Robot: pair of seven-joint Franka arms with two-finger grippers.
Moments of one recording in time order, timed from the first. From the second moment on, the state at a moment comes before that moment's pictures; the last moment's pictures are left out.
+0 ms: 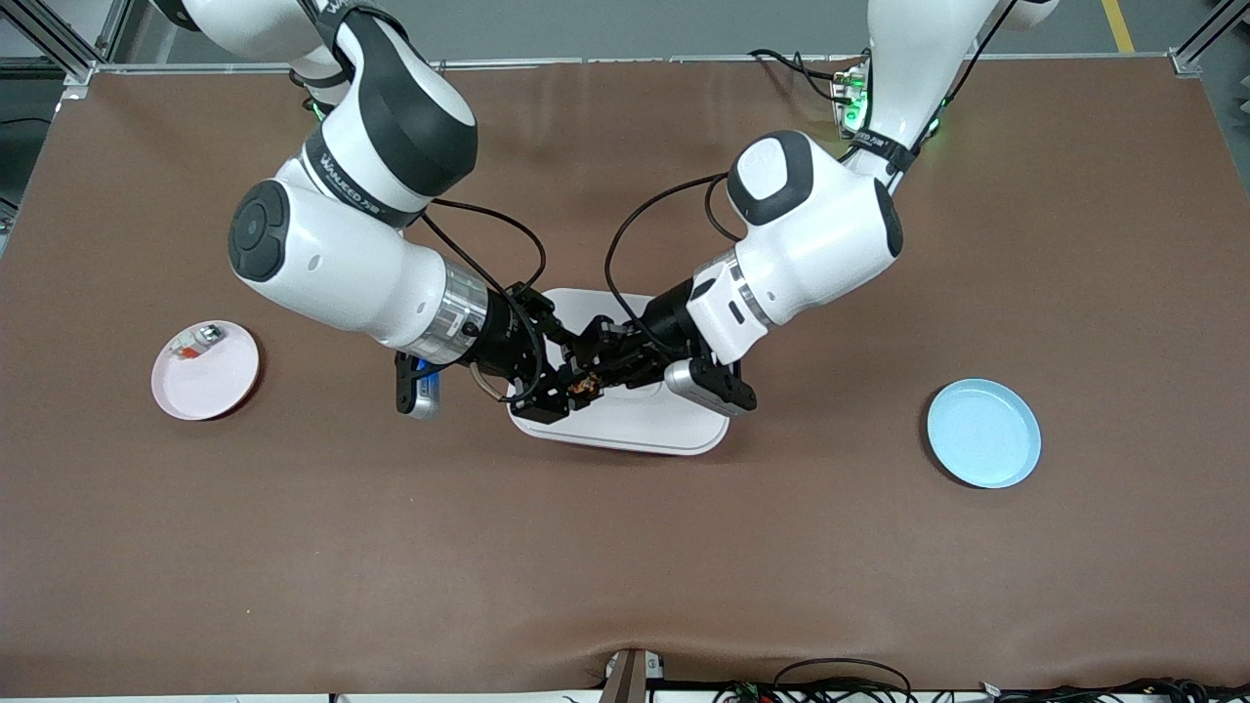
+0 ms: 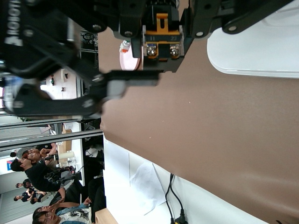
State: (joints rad) left arm -0.49 0.53 -0.21 -1.40 -0.94 2.59 -0.07; right arm 0.50 0.59 -0.02 -1.05 0.52 1.91 1.75
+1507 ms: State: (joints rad) left arm -0.39 0.44 -0.19 -1.41 -0.80 2.39 -0.06; right arm 0.21 0.56 -0.04 -1.01 0.28 1.33 0.72
